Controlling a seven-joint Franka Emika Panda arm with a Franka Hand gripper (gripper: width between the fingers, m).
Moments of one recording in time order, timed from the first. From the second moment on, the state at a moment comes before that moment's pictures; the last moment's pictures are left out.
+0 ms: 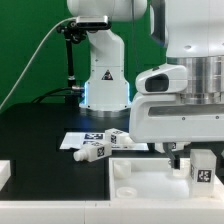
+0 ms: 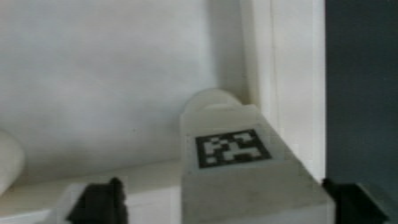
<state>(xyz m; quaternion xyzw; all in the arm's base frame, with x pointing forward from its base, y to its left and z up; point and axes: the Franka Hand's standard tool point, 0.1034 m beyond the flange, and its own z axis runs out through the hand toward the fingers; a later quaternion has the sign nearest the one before) 0.640 0.105 0.070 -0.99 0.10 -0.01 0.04</state>
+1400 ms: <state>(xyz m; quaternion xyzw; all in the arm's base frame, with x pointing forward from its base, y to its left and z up) 0.641 0.114 0.069 -0.59 0.80 0.02 0.08</state>
